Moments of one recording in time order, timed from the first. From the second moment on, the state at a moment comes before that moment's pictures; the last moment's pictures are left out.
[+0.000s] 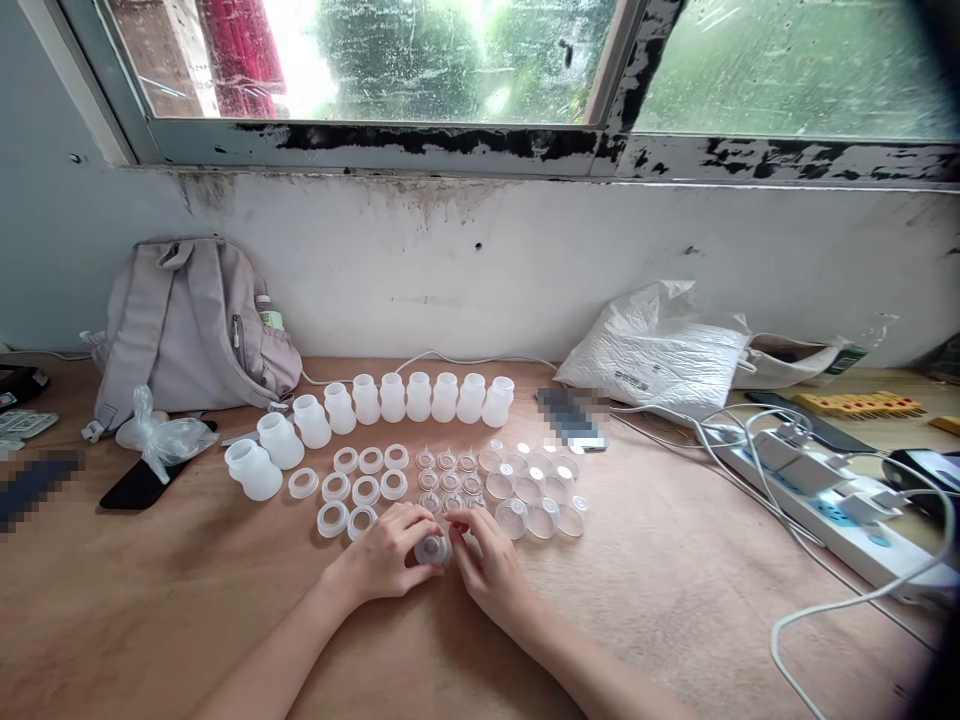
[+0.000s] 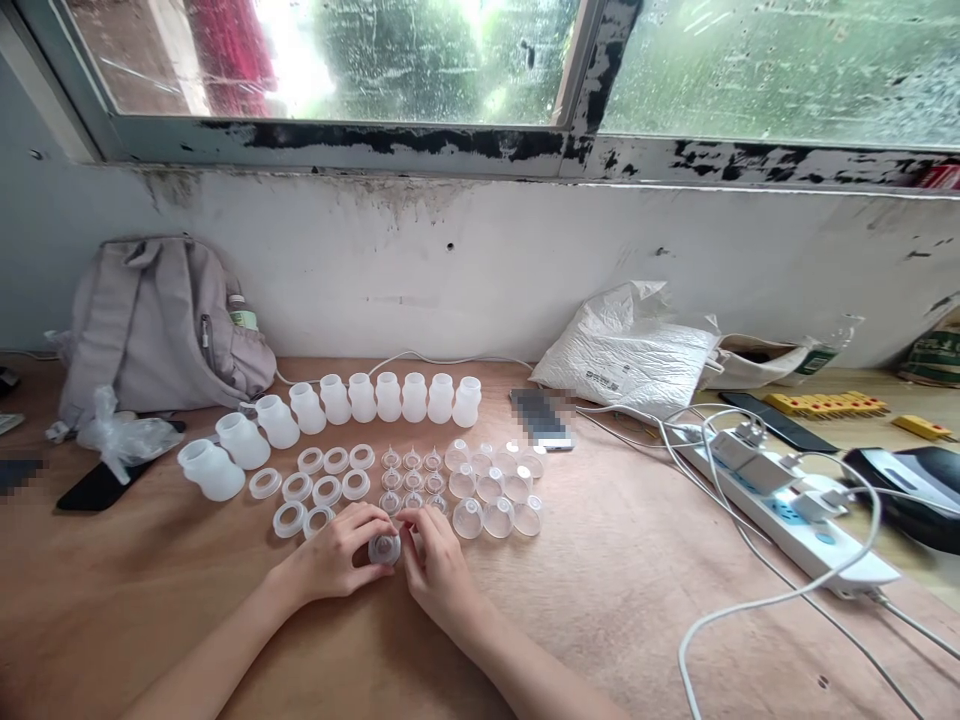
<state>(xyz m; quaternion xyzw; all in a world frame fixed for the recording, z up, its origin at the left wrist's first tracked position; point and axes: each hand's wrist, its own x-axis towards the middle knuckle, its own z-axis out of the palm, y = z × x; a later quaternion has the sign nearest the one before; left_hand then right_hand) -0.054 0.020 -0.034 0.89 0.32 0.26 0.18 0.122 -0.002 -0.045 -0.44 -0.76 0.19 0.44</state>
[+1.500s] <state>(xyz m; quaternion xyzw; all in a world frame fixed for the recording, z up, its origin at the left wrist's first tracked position) -0.027 0.007 -0.035 0.62 0.46 0.38 0.51 0.117 0.004 -0.038 -0.49 -0.62 0.42 0.44</state>
